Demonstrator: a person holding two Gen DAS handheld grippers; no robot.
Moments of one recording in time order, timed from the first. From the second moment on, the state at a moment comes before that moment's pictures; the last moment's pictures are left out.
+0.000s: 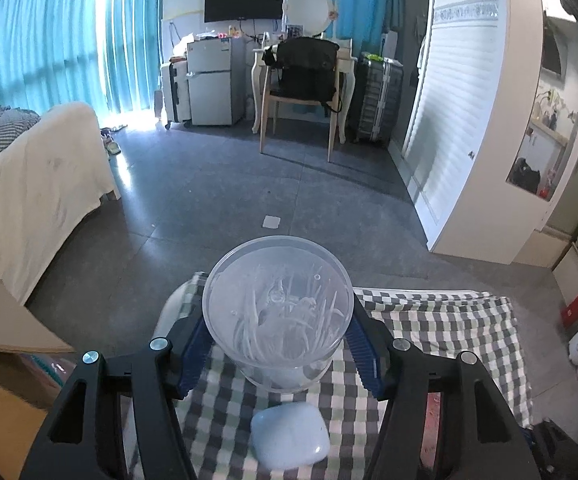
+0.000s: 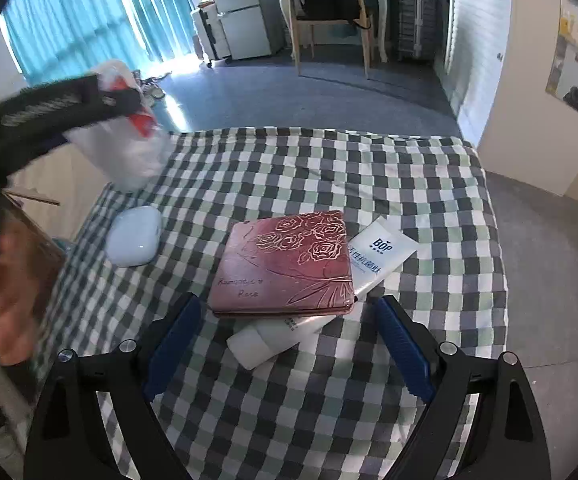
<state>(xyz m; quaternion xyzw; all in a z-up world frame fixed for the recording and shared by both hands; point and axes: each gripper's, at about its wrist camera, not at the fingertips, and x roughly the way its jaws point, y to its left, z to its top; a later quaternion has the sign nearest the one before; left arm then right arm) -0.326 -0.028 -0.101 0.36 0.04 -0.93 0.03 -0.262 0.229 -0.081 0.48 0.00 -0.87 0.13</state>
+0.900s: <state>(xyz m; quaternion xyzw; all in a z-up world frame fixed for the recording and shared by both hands) -0.283 -0.054 -0.050 0.33 0.06 -0.94 0.02 -0.236 0.158 -0.091 0.41 0.33 -0.84 0.12</state>
